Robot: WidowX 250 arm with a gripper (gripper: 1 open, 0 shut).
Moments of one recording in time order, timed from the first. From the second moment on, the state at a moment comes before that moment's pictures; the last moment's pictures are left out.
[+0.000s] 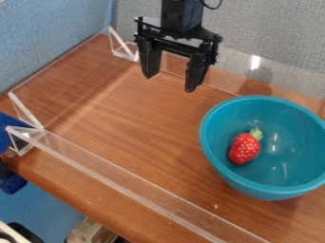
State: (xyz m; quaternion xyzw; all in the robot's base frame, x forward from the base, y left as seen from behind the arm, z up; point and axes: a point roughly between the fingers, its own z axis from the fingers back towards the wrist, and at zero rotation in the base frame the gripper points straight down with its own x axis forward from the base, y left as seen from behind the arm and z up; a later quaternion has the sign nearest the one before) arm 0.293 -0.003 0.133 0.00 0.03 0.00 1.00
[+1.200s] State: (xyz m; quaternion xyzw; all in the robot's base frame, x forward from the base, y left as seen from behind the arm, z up) arm 0.293 -0.067 0.093 -0.01 0.06 -0.09 0.99
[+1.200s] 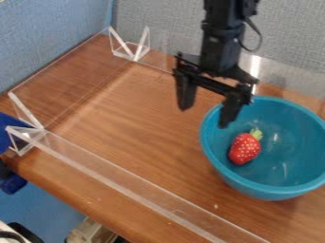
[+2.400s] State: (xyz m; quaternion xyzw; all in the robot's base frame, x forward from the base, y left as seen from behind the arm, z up) arm 0.301 -0.109 0.054 0.00 0.05 -0.12 0.99
